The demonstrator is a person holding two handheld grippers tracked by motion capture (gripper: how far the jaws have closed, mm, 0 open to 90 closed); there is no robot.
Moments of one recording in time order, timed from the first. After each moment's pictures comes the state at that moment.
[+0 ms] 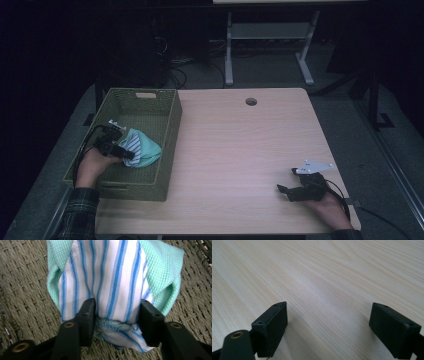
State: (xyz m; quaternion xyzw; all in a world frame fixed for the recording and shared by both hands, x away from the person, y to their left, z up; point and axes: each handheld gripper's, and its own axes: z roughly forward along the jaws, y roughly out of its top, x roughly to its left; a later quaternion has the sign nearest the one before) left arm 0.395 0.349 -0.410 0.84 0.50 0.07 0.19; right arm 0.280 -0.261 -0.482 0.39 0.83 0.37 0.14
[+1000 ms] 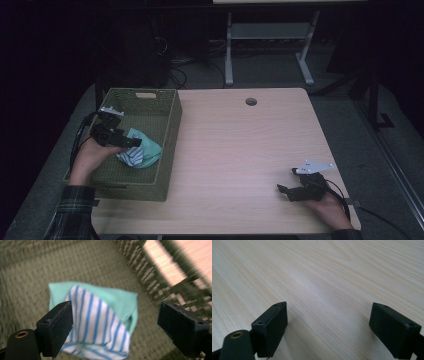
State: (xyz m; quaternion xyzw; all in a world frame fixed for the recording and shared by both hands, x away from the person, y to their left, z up) left arm 0.382 0.319 -0.342 0.83 0.47 0.12 0.29; right arm 0.280 -0.261 -0.482 0.39 0.83 0.37 0.15
